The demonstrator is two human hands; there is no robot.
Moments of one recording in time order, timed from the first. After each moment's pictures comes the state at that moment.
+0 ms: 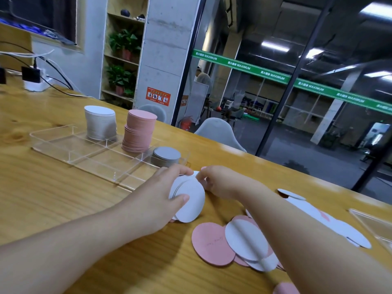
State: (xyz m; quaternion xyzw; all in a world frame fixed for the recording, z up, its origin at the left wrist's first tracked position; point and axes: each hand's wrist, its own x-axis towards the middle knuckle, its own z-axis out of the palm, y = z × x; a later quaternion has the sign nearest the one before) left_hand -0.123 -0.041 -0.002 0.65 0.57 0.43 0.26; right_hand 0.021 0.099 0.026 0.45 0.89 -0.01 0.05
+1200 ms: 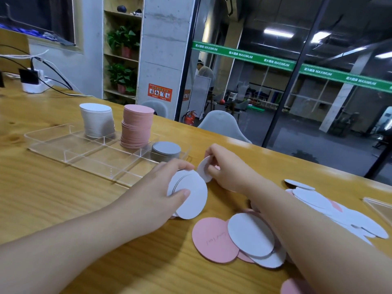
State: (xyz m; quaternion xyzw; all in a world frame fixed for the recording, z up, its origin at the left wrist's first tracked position) left_hand -0.122 -0.035 -0.008 0.65 0.56 0.46 0.24; right_hand 0.036 0.101 0.022 0.39 0.90 -0.05 -0.20
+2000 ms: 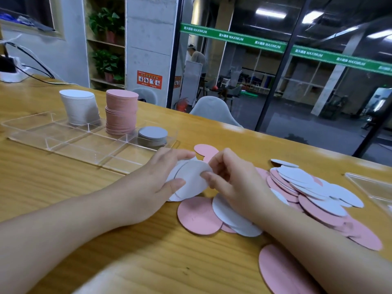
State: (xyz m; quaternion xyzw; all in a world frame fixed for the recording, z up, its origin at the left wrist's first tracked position) left_hand -0.117 -0.032 -0.016 0.78 0.50 0.34 0.16; right_hand 0.082 0.017 0.004 0.34 0.87 -0.13 -0.34
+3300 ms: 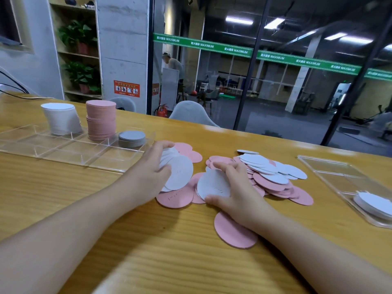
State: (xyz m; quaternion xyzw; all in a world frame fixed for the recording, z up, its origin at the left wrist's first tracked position) left_hand -0.070 -0.050 0.000 0.70 0.54 0.42 0.21; right_hand 0.147 -0.041 -0.011 0.47 0.82 -0.14 -0.30
